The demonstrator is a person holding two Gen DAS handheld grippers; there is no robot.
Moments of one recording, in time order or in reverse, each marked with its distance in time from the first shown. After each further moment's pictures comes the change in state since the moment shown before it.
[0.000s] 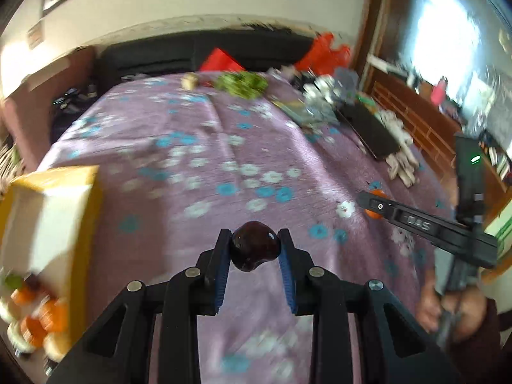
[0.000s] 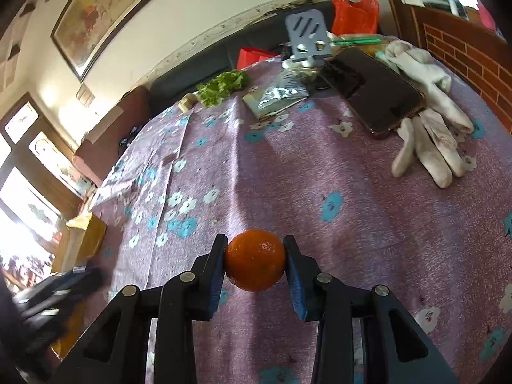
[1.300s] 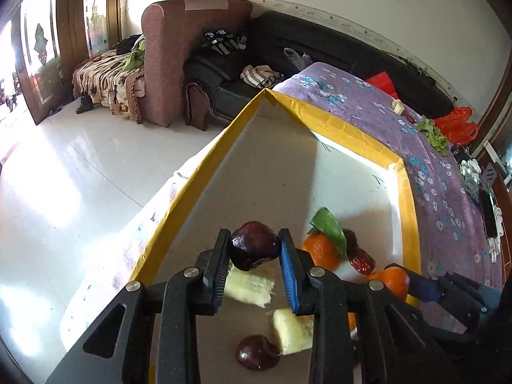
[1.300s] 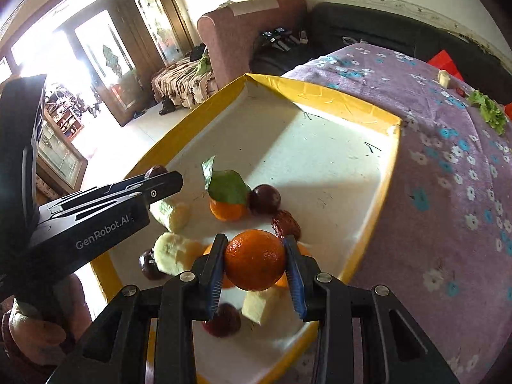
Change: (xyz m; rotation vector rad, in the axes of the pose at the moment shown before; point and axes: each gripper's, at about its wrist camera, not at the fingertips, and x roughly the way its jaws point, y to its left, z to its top) left arm -0.072 0.297 -0.071 -0.458 0.041 0.300; right arm 0.078 0.384 -0.122 -0.572 0.289 0.229
